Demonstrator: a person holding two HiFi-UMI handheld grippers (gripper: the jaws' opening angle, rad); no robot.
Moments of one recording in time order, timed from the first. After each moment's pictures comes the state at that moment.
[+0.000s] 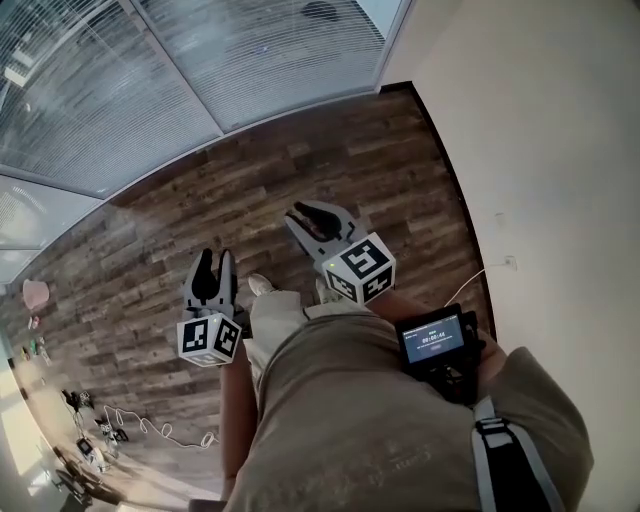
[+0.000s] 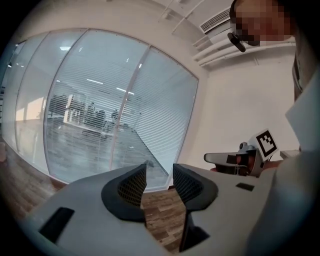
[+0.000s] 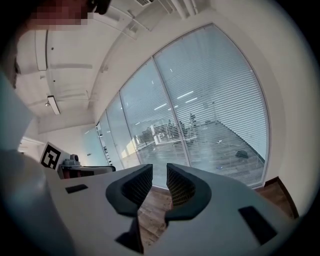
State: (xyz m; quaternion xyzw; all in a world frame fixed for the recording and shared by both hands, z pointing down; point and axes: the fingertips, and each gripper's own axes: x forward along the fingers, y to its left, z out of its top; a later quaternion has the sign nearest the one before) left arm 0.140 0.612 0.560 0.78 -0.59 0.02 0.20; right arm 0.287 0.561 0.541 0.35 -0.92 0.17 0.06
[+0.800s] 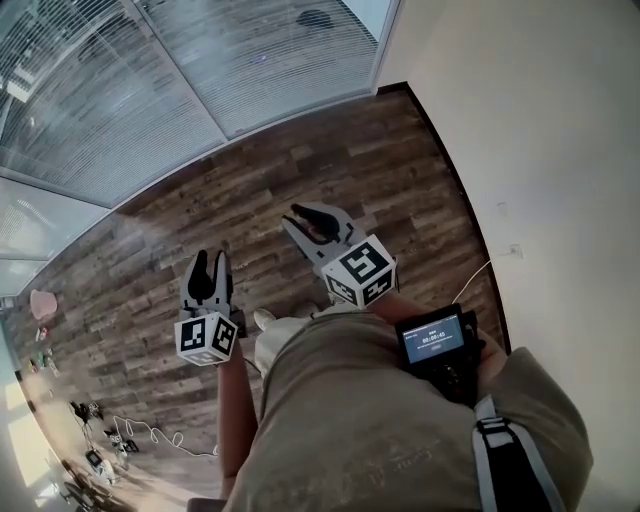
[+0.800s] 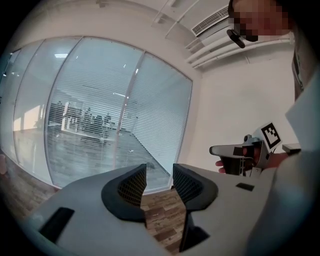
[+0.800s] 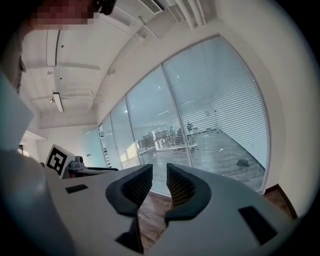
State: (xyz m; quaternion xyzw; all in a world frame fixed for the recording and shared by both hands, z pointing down) left arm 0.100 0.671 0.548 0.79 -0.59 0.04 0.16; right arm 0.257 0.632 0.512 0.36 -0.92 0.13 0.03
